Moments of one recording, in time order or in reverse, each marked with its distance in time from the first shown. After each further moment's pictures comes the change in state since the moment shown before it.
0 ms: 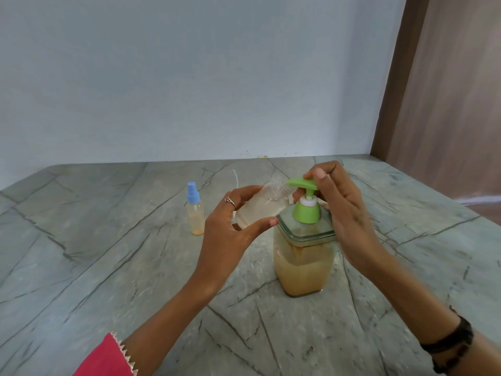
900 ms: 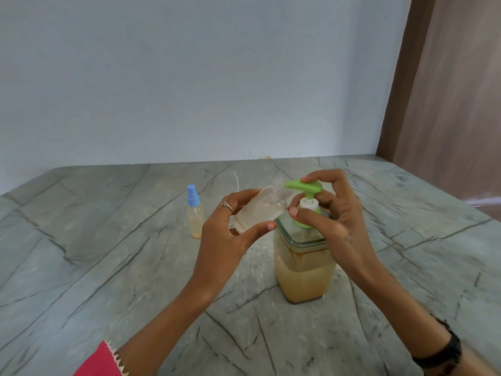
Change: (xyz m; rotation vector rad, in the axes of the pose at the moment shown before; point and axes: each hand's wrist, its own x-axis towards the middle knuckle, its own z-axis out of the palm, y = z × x) left_hand 0.002 -0.002 0.001 0.019 0.009 -0.004; right_hand -0.006 0.010 0.001 -0.014 -0.017 -0.055
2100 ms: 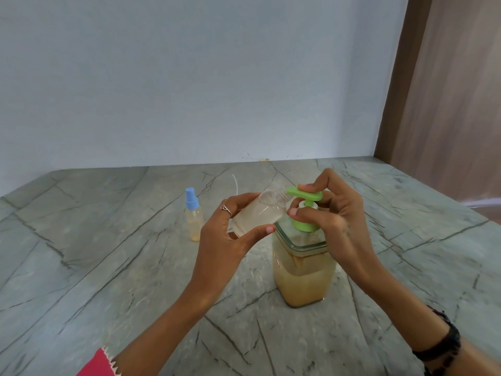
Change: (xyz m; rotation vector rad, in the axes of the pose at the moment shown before) left_hand 0.000 -0.001 -0.001 -0.021 0.004 -0.008; right_hand 0.009 -0.004 0.002 -0.027 0.039 0.006
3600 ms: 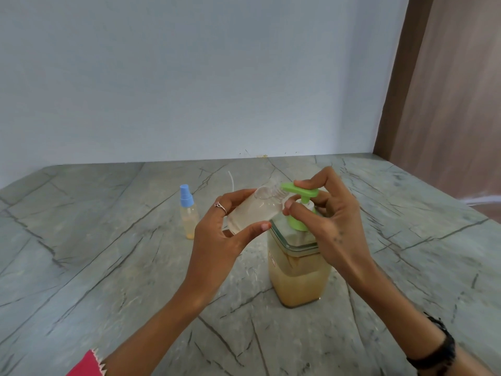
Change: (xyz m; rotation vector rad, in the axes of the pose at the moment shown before) left_hand 0.001 0.001 0.003 -0.021 0.011 -0.001; right_hand -0.004 0.003 0.002 -0.053 0.017 -0.027
